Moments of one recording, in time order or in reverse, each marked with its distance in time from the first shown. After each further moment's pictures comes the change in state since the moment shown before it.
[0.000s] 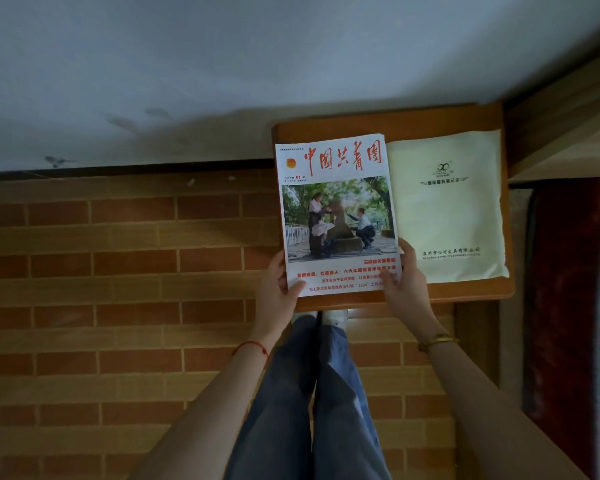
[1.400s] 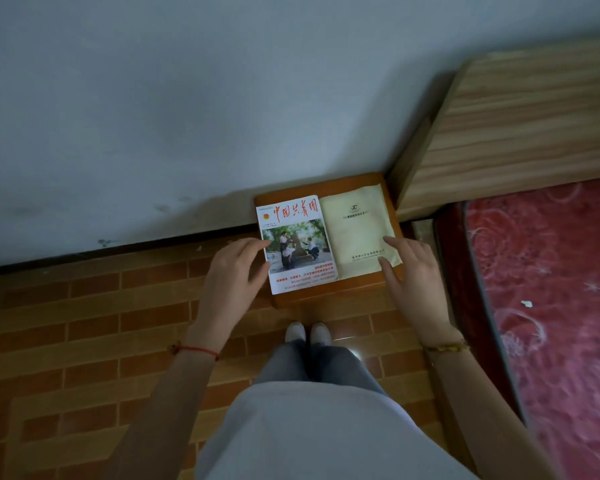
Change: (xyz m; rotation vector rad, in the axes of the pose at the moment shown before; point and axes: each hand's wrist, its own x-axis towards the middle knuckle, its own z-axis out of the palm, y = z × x) left_hand -0.244 0.221 -0.079 0.903 0.164 0.779; right_hand -0.245 -0.129 -0.201 -0.386 0.488 -0.492
